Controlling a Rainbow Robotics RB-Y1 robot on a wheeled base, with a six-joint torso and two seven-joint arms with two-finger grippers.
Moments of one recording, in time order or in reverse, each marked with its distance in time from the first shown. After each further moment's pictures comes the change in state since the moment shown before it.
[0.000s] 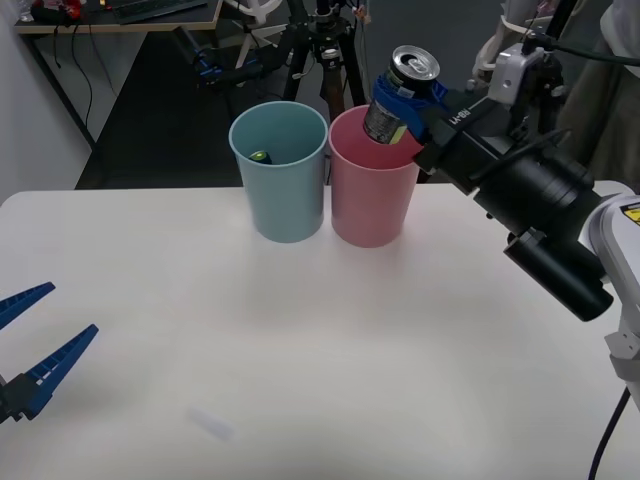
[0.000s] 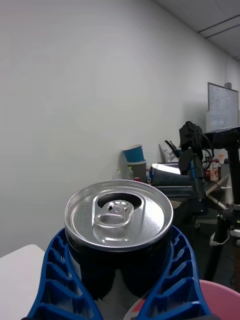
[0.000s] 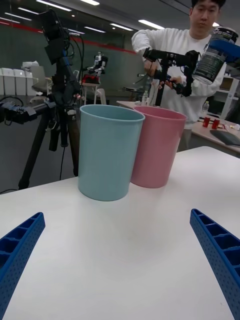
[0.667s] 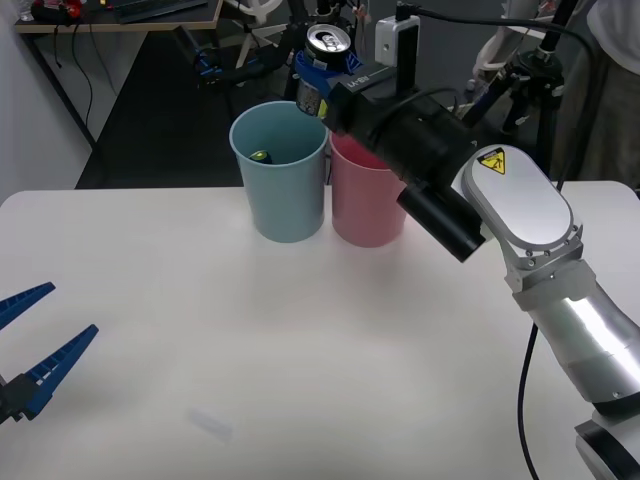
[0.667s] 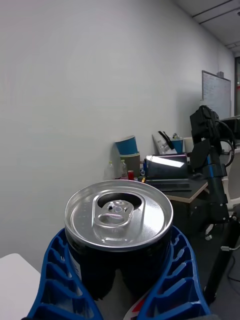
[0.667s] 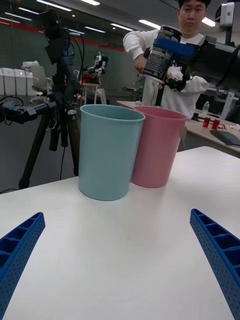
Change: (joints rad) right arm -0.318 0.083 0.218 0.339 0.053 0.243 -0.006; left arm 0.000 0.000 0.000 0.000 0.000 0.000 0.000
